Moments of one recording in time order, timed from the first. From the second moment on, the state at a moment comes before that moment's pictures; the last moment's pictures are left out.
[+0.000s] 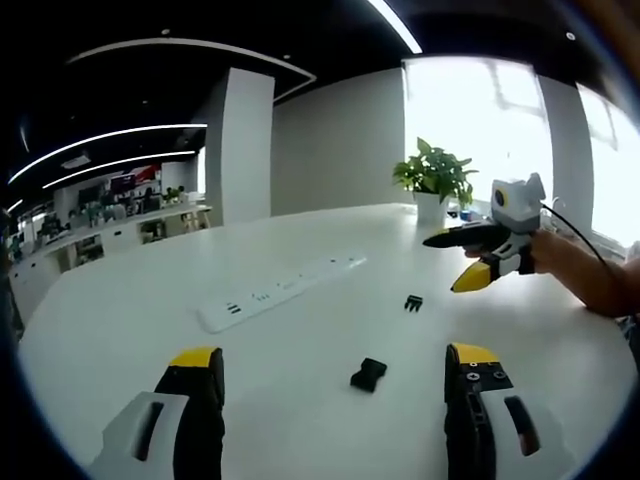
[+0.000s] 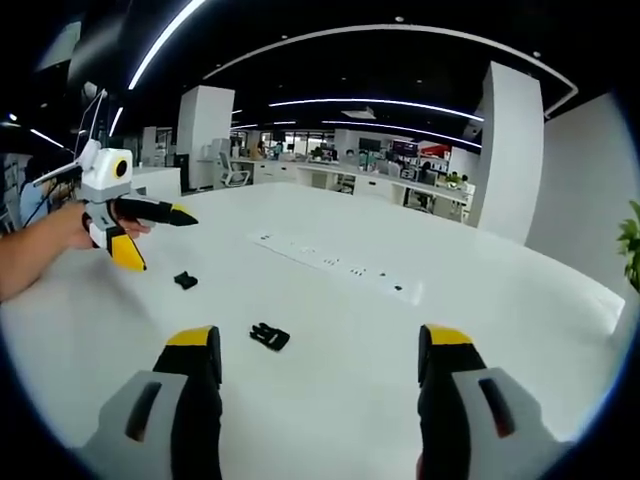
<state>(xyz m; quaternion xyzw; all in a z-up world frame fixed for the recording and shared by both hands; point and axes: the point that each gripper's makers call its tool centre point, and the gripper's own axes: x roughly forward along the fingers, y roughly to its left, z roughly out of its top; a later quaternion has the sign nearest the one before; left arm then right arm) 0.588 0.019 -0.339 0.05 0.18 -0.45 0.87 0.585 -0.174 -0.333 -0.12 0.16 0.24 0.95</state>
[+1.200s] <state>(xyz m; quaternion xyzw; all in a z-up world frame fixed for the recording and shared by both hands) 0.599 0.010 -0.335 0.06 0.18 -0.47 0.86 0.613 -0.164 -0.327 -0.13 0.15 0.26 0.94</state>
